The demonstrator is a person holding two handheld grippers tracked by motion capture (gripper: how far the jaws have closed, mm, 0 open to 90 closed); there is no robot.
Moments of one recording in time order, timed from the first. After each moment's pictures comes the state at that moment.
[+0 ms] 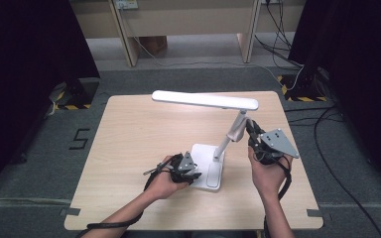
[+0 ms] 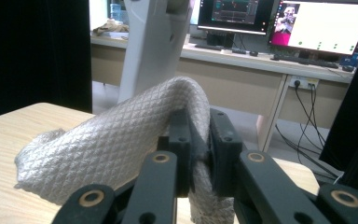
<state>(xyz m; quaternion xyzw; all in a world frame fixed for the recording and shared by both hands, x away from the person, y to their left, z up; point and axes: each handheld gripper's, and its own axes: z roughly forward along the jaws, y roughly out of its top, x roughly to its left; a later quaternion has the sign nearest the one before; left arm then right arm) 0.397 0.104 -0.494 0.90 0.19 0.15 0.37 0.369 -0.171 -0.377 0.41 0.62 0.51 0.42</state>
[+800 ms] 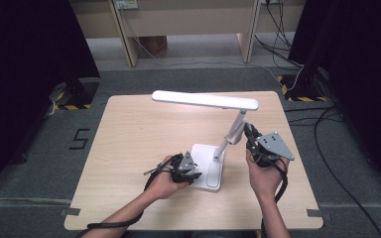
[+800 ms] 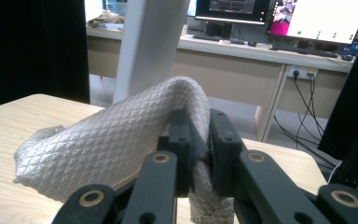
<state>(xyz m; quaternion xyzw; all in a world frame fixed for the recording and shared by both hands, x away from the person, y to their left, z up) 0.397 0.103 -0.495 0.90 0.19 0.15 0.37 0.369 -0.167 -0.391 0.42 0.63 0.50 0.42</state>
